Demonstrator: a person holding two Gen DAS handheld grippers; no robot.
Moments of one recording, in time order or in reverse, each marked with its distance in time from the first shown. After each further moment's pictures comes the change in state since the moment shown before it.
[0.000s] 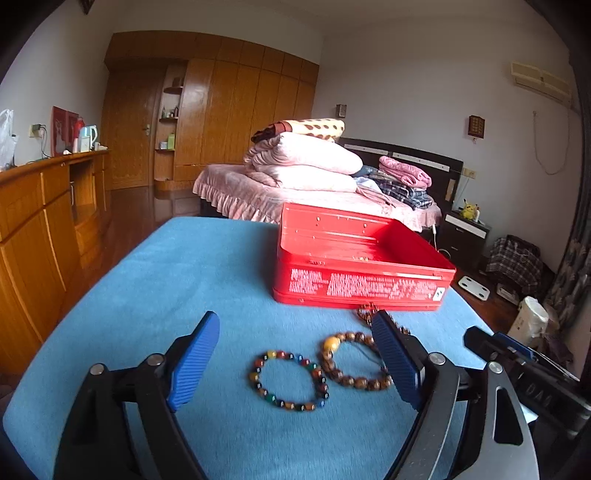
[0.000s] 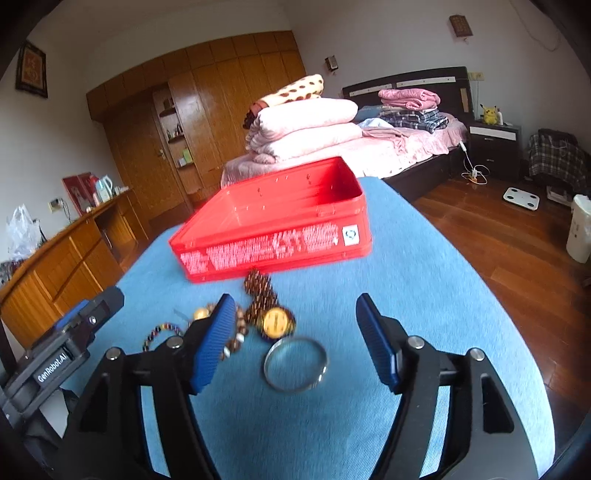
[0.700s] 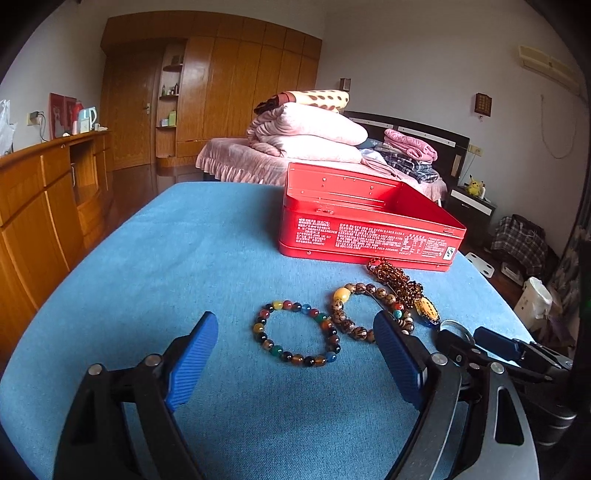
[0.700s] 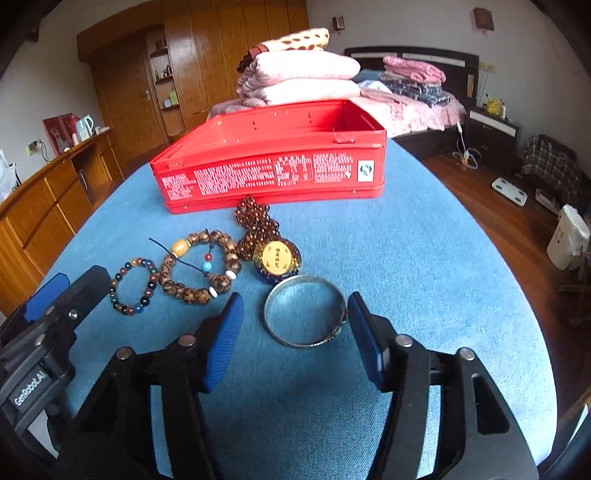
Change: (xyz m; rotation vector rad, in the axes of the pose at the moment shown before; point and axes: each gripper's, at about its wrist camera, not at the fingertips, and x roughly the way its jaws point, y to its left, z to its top) left arm 0.008 0.003 -0.028 -0.003 0.106 0.017; right arm 0.035 0.025 -0.026 -0.088 0.203 -0.113
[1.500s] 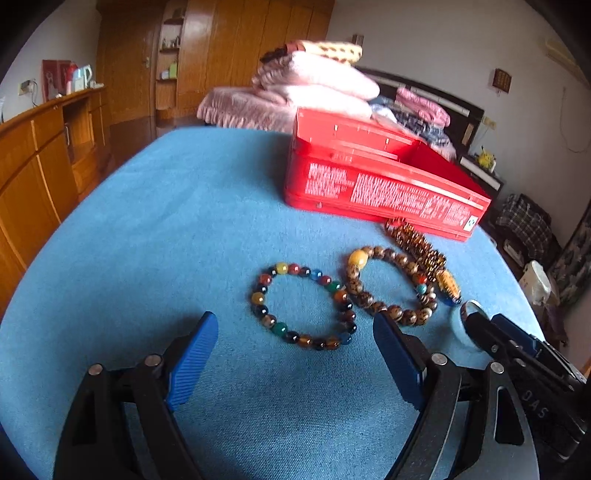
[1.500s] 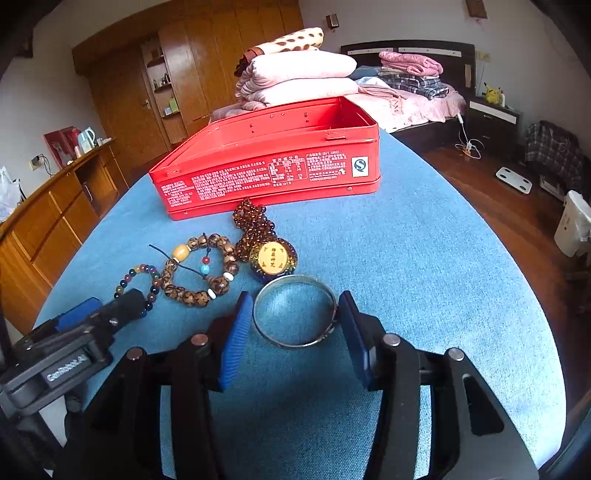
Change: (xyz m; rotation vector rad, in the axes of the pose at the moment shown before) left arm 0.037 0.008 -0.002 -0.047 0.236 0.002; right arm -0.010 -0.013 -0.005 0.041 -0.016 0.050
